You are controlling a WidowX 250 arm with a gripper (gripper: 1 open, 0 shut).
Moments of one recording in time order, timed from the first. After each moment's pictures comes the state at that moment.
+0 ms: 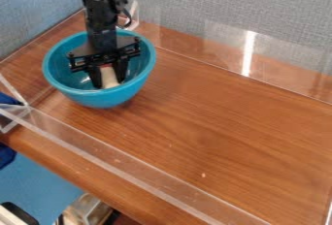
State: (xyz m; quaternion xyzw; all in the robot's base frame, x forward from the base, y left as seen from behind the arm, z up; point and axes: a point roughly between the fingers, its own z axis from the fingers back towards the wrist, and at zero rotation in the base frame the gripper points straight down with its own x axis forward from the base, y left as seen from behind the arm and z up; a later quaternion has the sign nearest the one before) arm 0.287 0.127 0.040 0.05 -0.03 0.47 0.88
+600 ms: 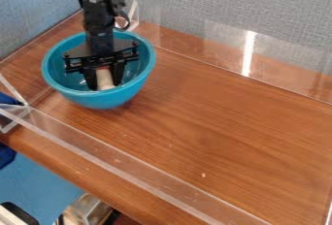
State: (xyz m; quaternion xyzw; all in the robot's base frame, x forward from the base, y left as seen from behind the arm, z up) arm 0.280 0.123 0.040 0.06 -0.04 0.44 0.90
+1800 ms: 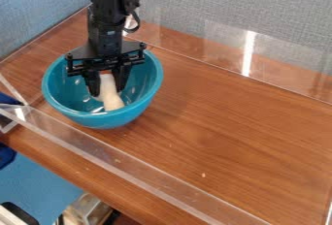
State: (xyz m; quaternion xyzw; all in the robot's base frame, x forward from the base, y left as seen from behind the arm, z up) arm 0.269 0.101 0.063 0.08 -0.03 0.48 0.87
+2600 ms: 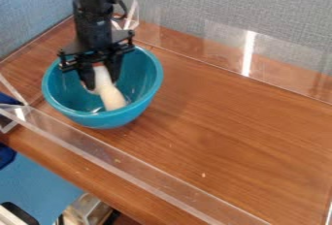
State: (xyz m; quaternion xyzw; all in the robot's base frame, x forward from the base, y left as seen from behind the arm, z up) arm 0.271 0.107 0.070 0.05 -0.04 0.54 0.84
